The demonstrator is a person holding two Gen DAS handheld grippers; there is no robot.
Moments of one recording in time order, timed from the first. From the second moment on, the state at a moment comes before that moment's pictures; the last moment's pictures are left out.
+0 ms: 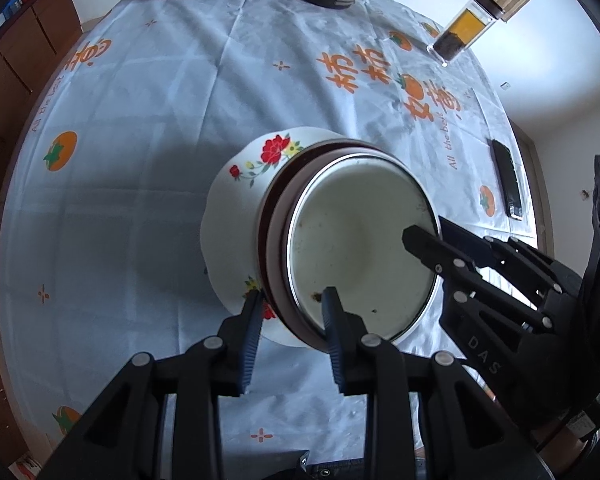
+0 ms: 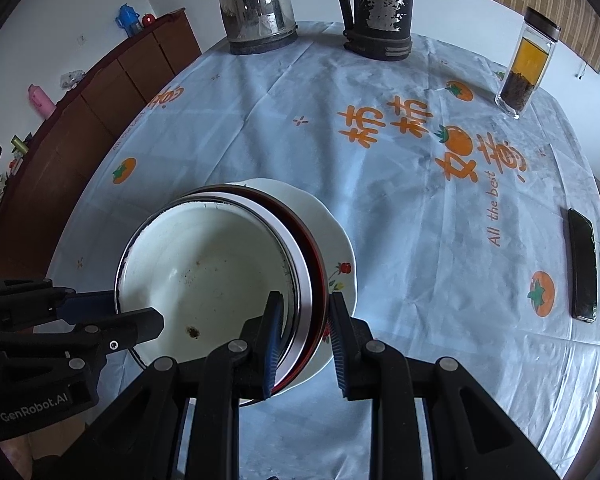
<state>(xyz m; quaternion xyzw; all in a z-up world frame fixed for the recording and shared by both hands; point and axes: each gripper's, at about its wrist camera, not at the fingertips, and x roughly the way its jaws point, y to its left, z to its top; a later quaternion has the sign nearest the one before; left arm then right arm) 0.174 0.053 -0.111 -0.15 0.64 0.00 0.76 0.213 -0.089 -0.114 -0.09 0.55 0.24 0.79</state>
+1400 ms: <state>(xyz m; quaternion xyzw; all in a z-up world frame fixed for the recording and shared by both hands) 0.180 0.064 -0.130 -0.18 0.65 0.00 0.74 0.219 -0.080 -0.123 -0.08 0.56 0.25 0.79</state>
